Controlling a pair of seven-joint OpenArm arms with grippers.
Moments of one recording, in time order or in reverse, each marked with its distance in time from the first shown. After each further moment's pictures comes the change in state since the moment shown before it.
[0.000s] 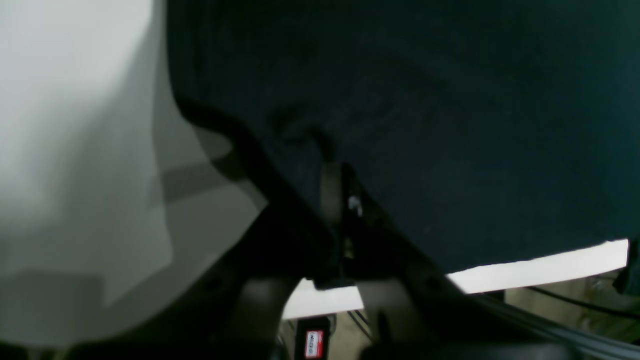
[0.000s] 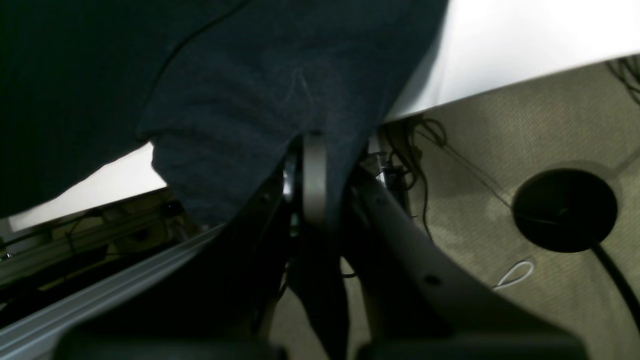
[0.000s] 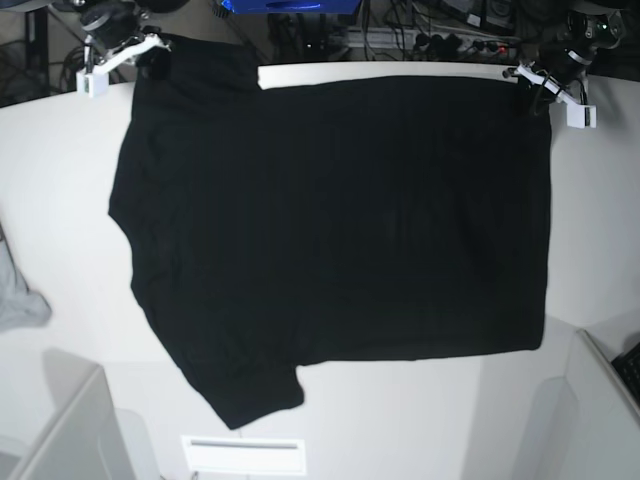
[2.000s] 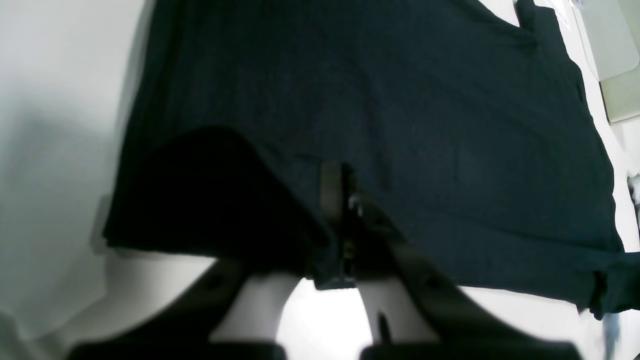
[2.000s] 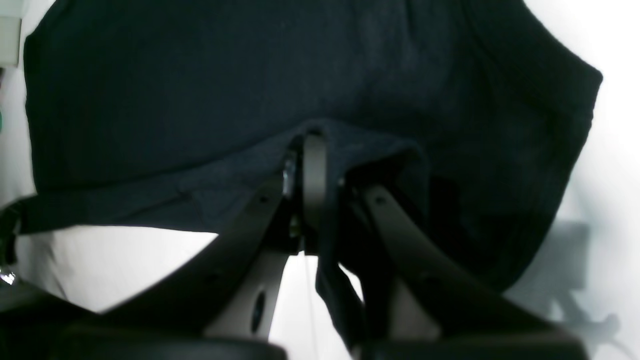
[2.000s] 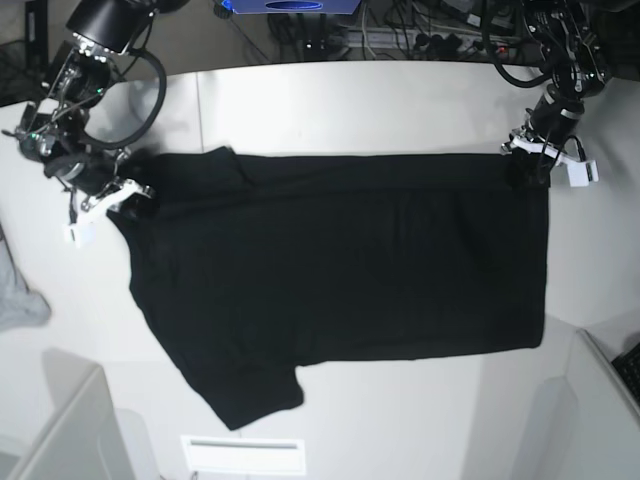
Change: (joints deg) left arm -15.9 5.7 -0.2 -1.4 -0.2 7.5 0.2; right arm 37.9 7.1 -2.1 -10.6 -0.9 -5.4 -20.9
